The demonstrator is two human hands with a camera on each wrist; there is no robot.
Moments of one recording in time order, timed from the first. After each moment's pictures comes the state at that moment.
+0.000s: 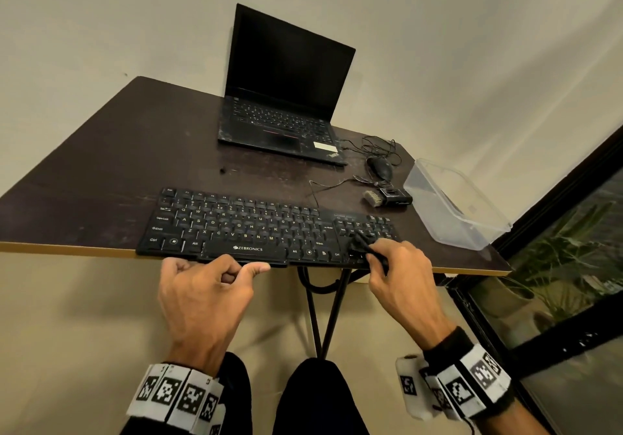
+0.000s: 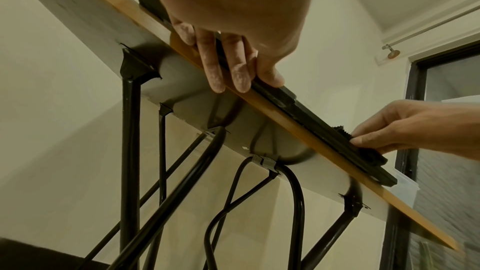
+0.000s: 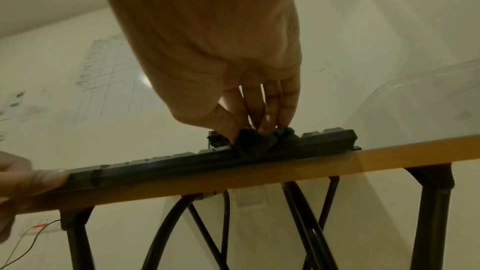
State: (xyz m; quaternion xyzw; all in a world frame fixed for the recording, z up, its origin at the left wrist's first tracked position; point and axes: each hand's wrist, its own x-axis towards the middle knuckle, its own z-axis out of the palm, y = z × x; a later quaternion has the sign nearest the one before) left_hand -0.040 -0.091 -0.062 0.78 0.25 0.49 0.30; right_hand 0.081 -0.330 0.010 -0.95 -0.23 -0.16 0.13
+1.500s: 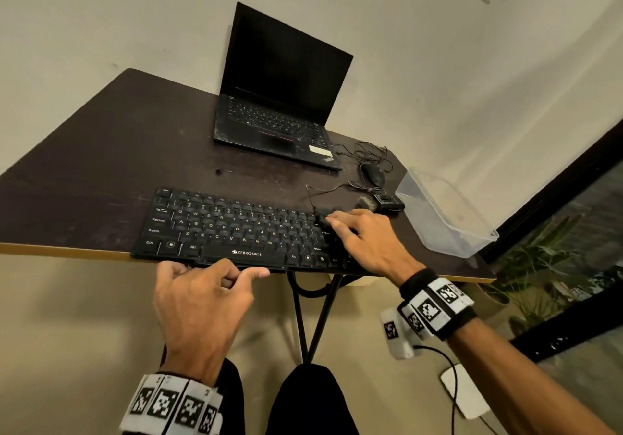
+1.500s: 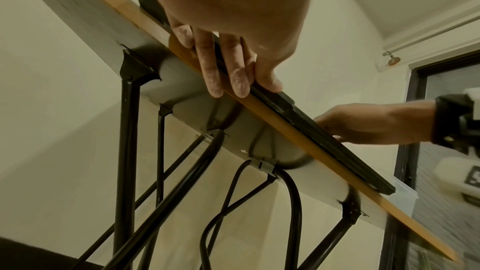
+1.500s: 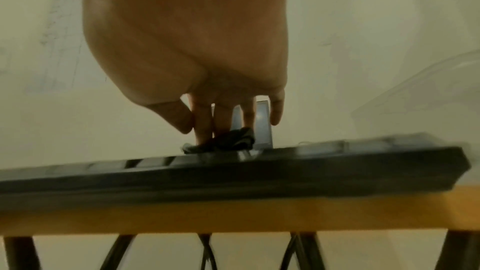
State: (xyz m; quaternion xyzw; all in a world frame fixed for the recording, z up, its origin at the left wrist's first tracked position) left_hand -0.037 -0.084 -0.072 0.81 0.24 0.45 0.28; right_hand 0.134 -0.276 0.045 -0.94 -0.32 -0.02 0.07
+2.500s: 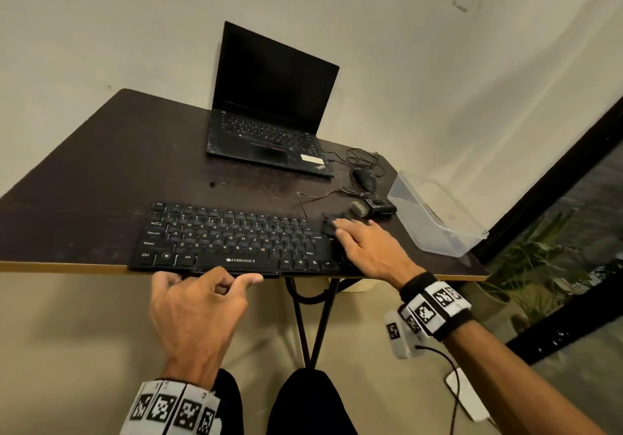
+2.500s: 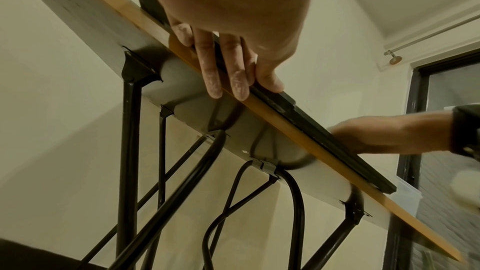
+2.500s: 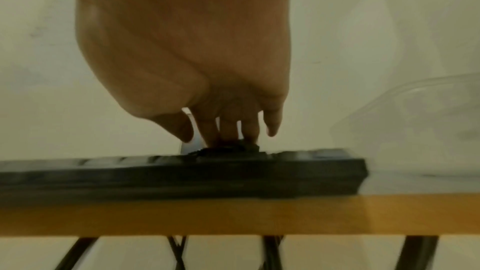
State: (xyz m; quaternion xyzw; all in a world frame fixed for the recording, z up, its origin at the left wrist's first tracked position) left_hand -0.039 -0.085 -0.071 0.82 0.25 0.43 0.28; right_hand 0.139 -0.300 0.040 -0.96 -0.28 0.02 0.06
